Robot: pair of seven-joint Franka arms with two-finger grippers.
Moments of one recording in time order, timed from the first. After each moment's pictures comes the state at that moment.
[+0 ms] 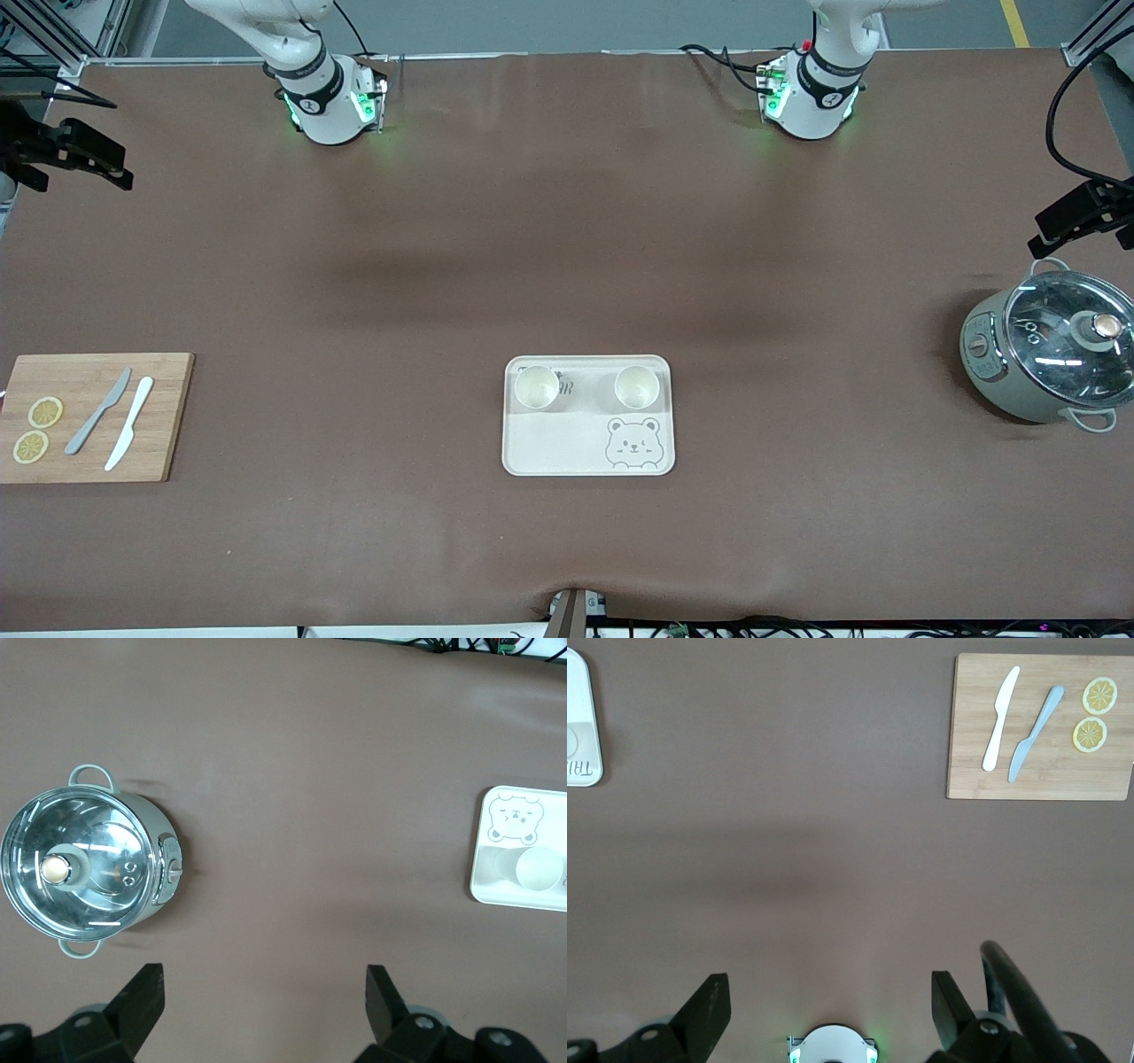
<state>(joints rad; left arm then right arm) 0.03 0.09 -0.04 -1.34 0.01 1.51 -0.11 -0.13 -0.06 0.12 -1.51 -0.02 1.35 -0.04</state>
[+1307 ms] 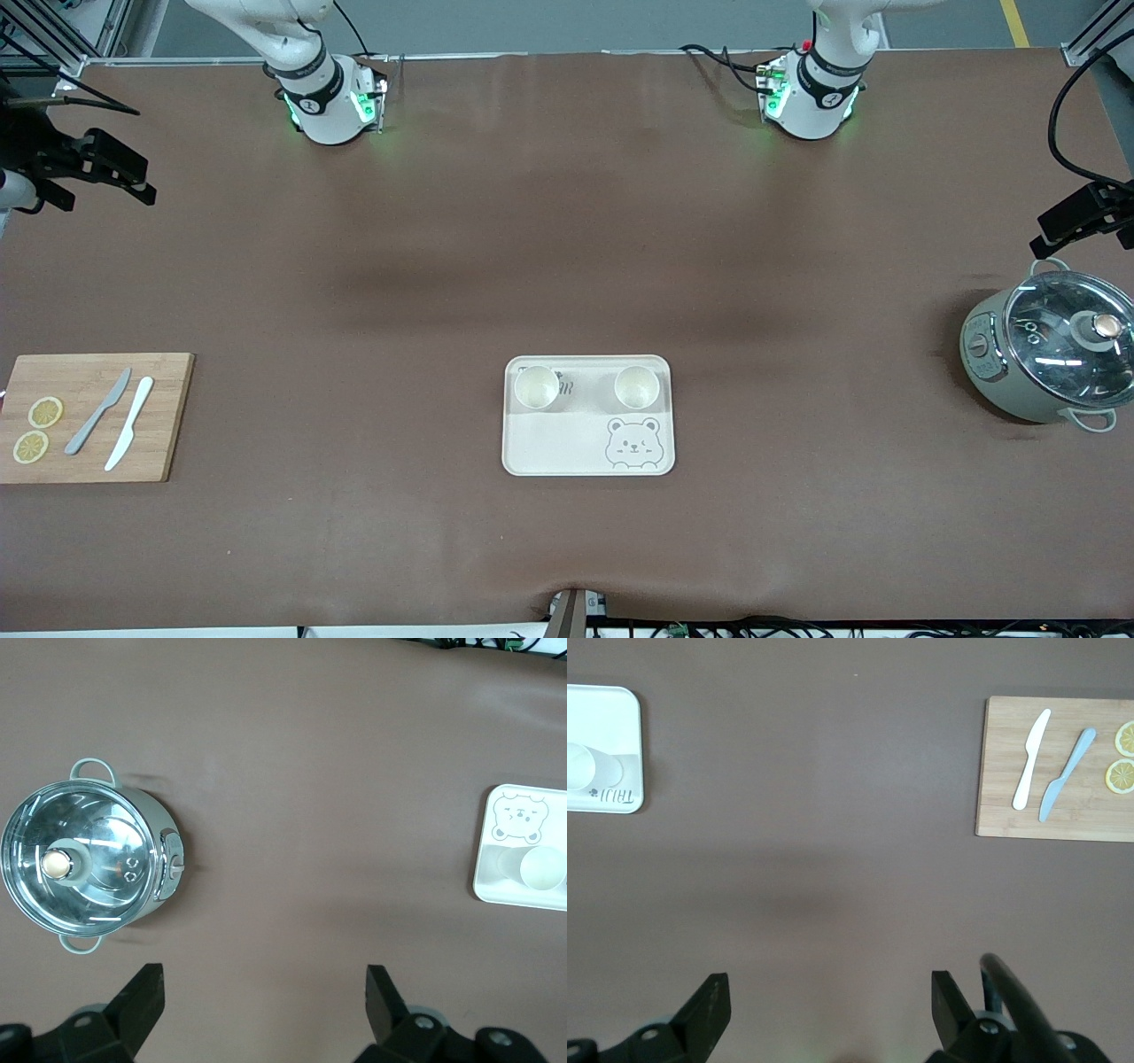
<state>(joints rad) 0.03 0.09 -0.03 -1.35 0.01 1.51 -0.11 -0.13 -0.09 0.12 -1.58 0.03 1.47 -0.05</state>
